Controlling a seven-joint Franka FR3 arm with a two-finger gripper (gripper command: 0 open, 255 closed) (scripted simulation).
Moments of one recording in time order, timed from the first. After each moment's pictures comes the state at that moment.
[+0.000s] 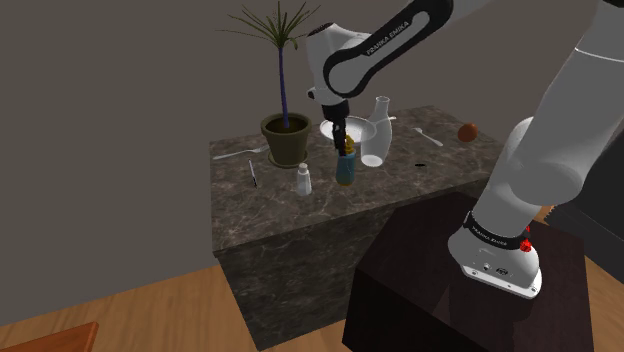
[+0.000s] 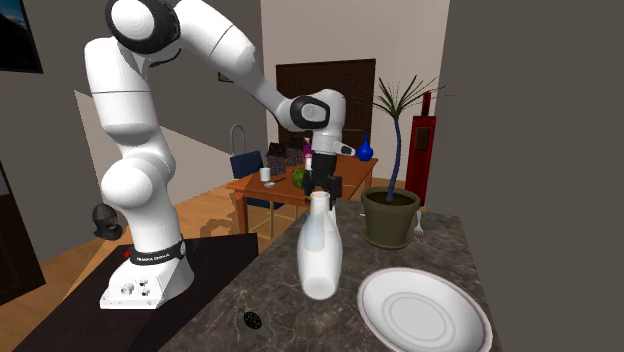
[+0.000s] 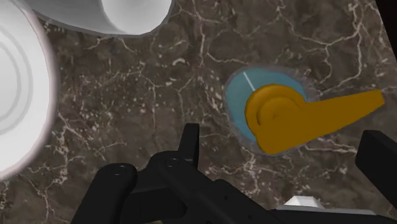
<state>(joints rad) 0.09 -0.06 0.02 -2.32 -0.17 2.06 -0.33</state>
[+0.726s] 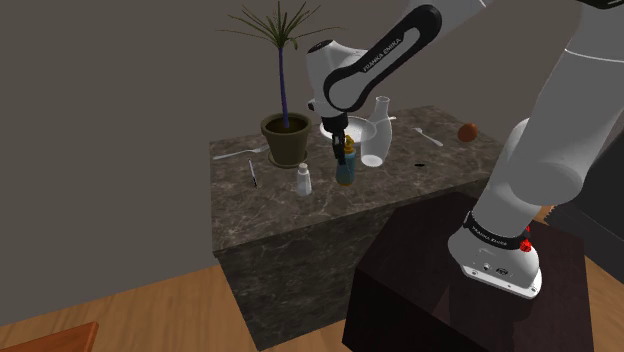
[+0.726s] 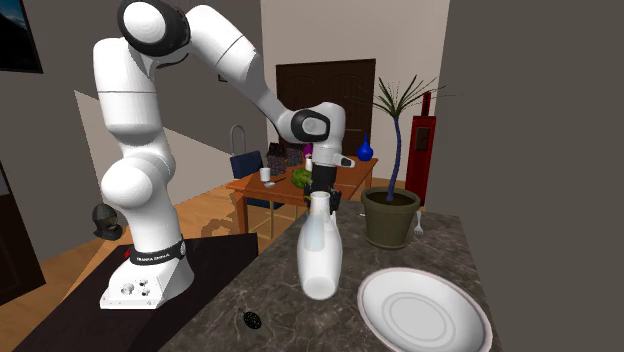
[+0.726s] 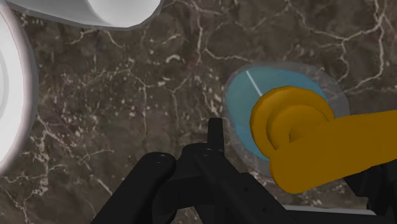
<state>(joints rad) 0.08 0.00 0.02 -2.35 -0.18 2.15 -0.32</state>
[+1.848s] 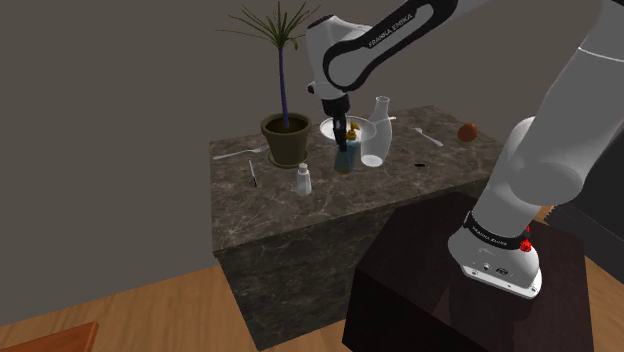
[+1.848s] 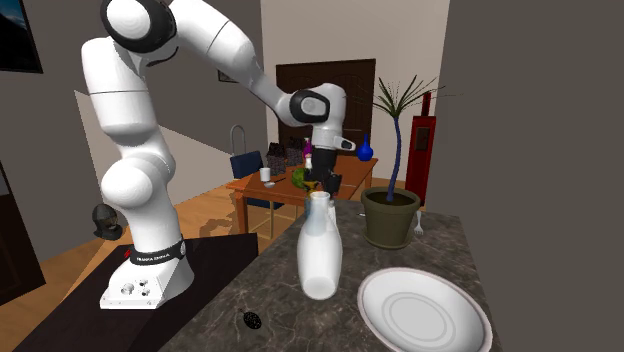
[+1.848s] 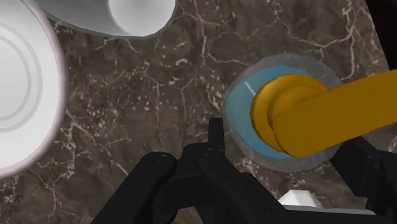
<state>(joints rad) 0.09 -0.08 0.02 -2.30 -0.16 2.02 -0.34</state>
